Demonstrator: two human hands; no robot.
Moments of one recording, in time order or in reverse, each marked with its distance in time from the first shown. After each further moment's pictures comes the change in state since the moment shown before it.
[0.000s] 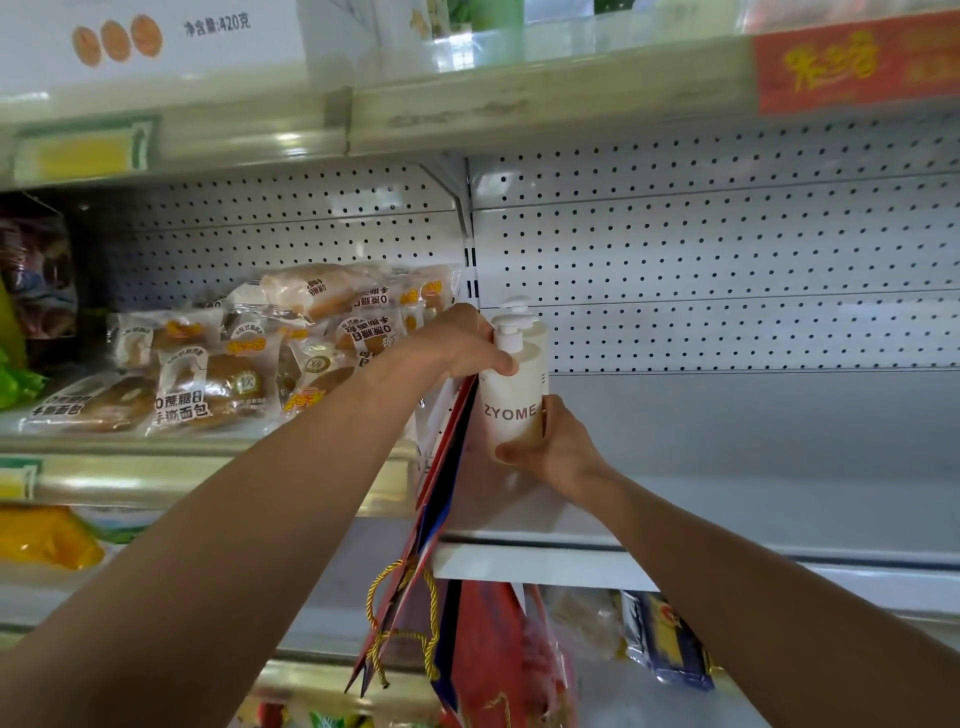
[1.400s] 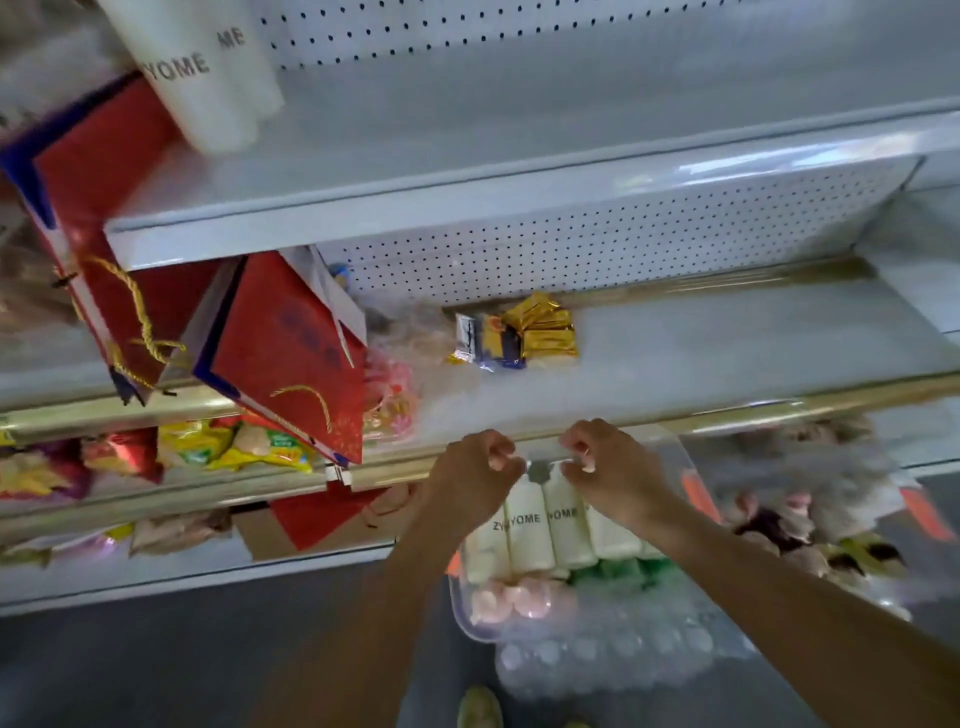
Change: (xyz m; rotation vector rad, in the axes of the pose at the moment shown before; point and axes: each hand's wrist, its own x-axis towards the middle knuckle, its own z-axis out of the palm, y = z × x) left_hand -0.275 0.016 0.410 -0.117 -0.381 -0.102; right_hand -0.311 0.311 -0.129 -0.534 -0.113 0.252
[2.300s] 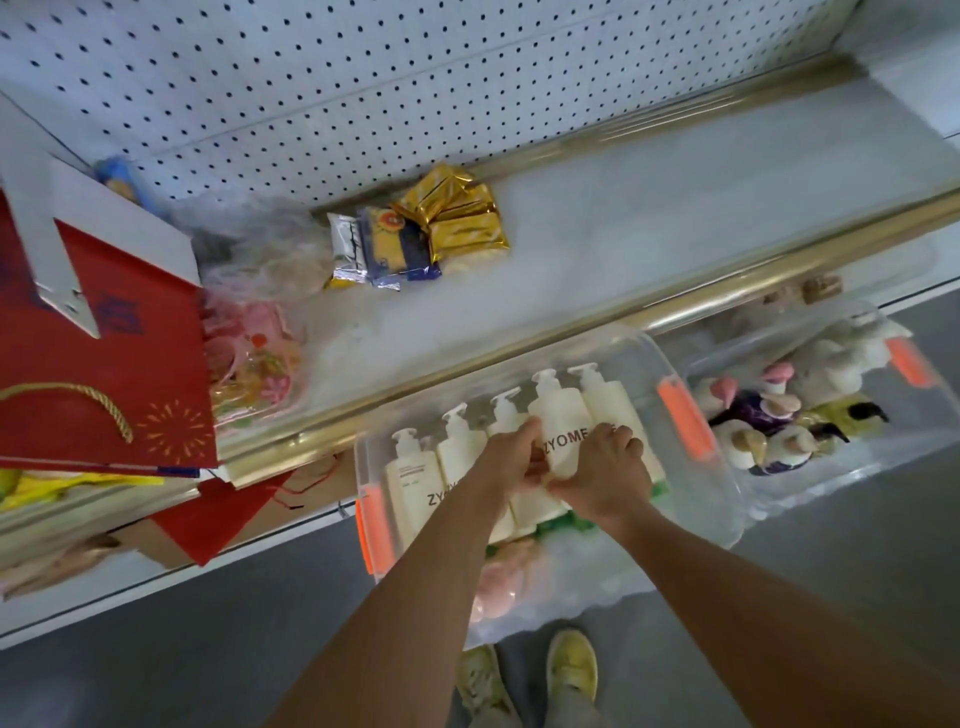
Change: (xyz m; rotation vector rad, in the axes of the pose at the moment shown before) left_hand 0.107 -0.038 0.198 -0.756 -0.447 -0.614; right_hand 0.029 0.128 0.142 -0.138 -0.179 0.597
